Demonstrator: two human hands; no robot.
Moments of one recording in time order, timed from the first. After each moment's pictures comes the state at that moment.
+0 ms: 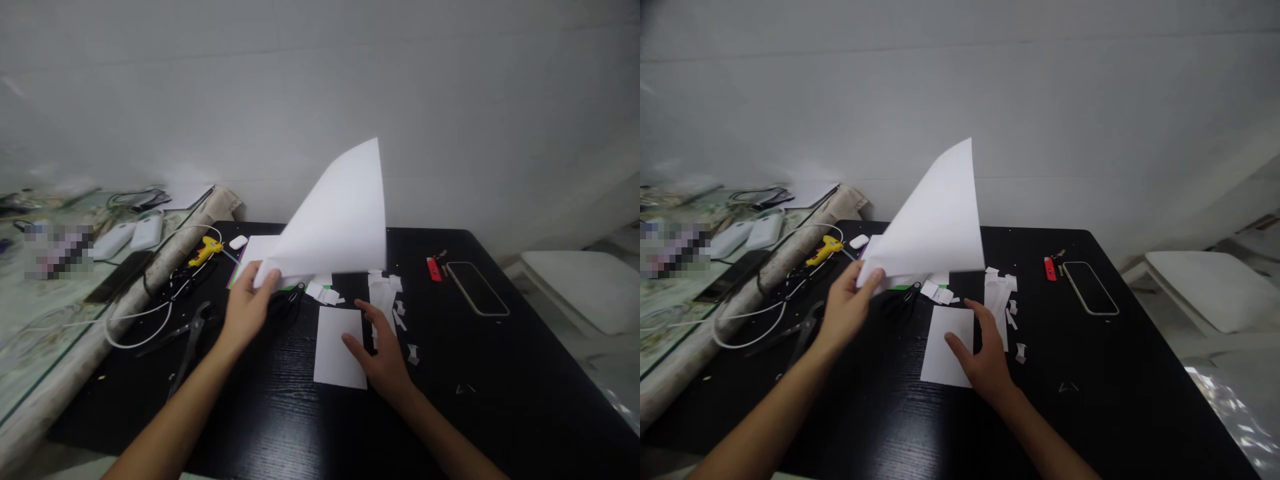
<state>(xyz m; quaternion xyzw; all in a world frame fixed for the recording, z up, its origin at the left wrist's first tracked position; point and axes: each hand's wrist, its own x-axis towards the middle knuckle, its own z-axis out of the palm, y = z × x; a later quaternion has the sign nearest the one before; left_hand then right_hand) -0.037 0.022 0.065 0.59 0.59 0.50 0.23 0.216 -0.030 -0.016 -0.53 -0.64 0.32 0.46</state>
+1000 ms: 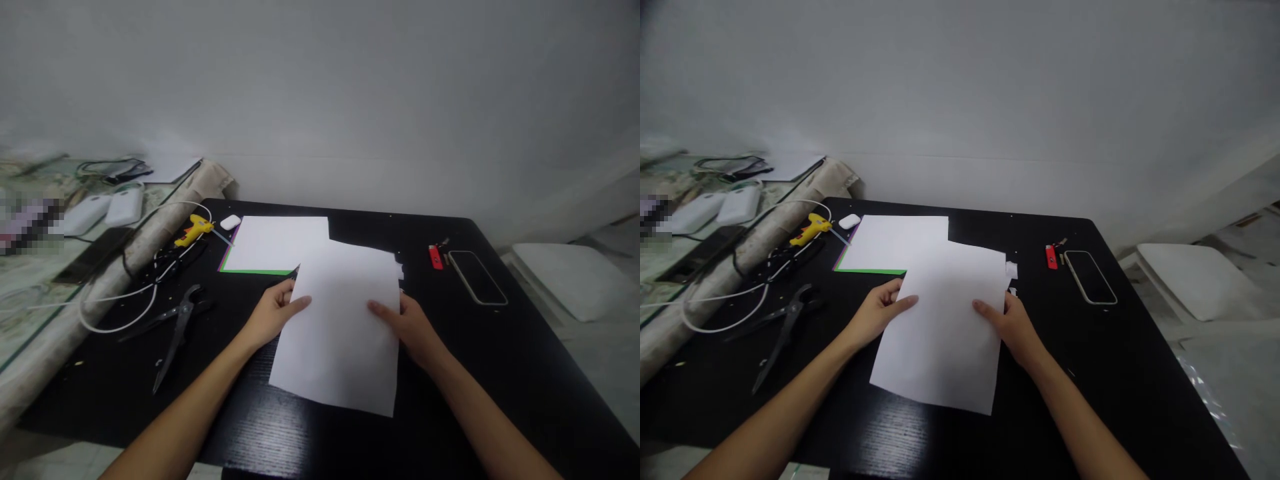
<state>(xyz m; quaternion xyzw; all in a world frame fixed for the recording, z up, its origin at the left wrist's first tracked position) -0.017 0.006 0.007 0.45 0.46 0.40 0.65 0.256 -0.003 0.017 -0.57 -0.41 0.59 0.41</state>
